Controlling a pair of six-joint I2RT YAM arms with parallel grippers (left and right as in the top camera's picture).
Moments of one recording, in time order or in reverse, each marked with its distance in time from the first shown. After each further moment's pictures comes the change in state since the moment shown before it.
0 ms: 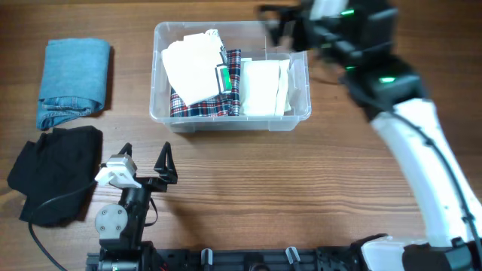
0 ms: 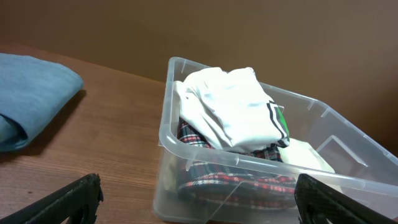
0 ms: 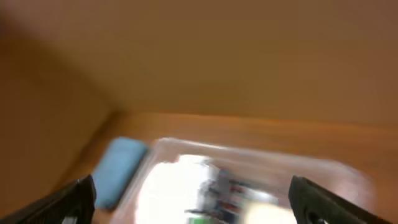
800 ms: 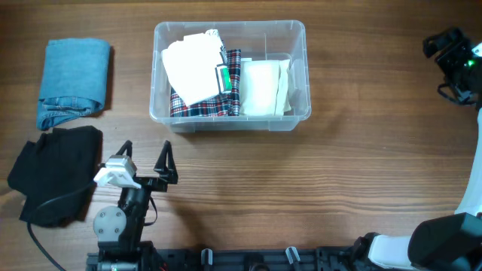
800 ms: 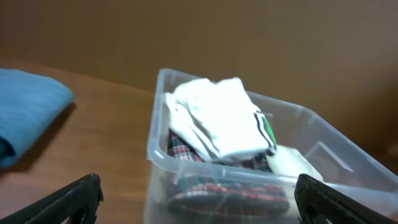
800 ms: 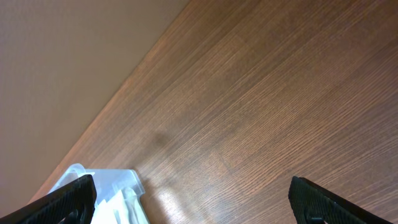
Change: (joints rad) left arm 0.000 0.000 0.019 0.016 0.030 -0.001; right arm -0.707 0.045 -0.003 -0.431 0.027 0.111
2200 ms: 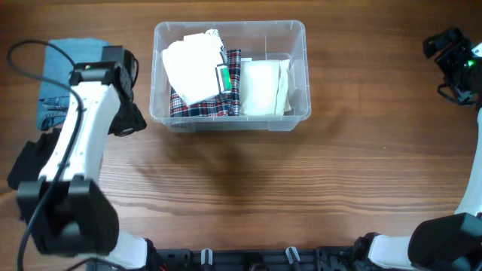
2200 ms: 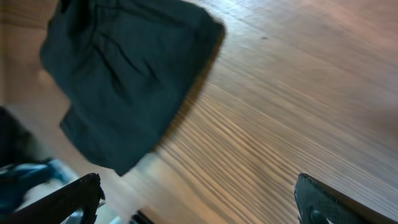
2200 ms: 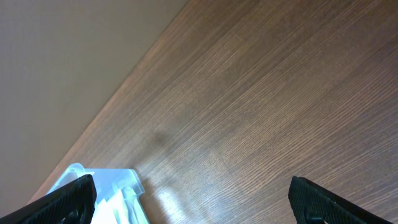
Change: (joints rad) left arm 0.000 1.701 1.347 -1.251 -0.647 -0.129; right arm 0.000 0.000 0.000 -0.002 0.000 0.000
